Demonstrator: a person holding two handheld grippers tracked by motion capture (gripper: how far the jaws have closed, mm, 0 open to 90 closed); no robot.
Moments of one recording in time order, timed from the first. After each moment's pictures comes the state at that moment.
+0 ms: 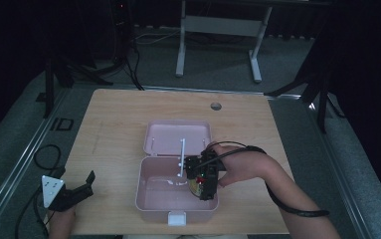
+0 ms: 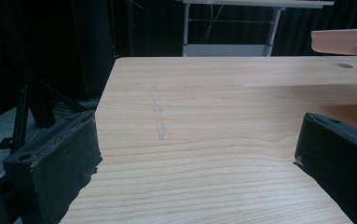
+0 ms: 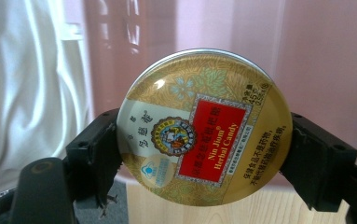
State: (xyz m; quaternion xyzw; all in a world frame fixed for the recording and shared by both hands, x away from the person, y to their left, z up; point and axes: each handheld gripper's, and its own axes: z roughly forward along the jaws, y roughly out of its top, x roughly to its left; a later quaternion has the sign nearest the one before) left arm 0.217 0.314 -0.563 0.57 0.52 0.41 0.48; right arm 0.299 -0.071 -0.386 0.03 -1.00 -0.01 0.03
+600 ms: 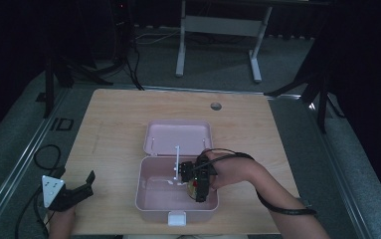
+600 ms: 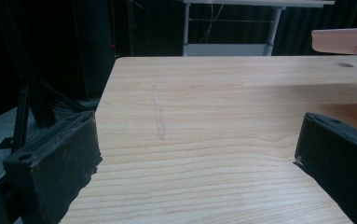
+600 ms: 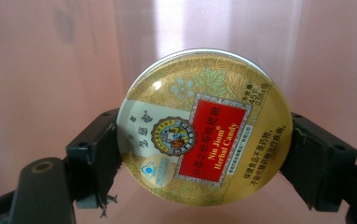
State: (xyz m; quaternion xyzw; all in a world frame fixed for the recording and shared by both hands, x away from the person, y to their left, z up) left arm 0.217 0.314 -0.563 0.57 0.52 0.41 0.47; right arm 0.316 -0.061 -0.444 0.01 -1.00 0.02 0.05
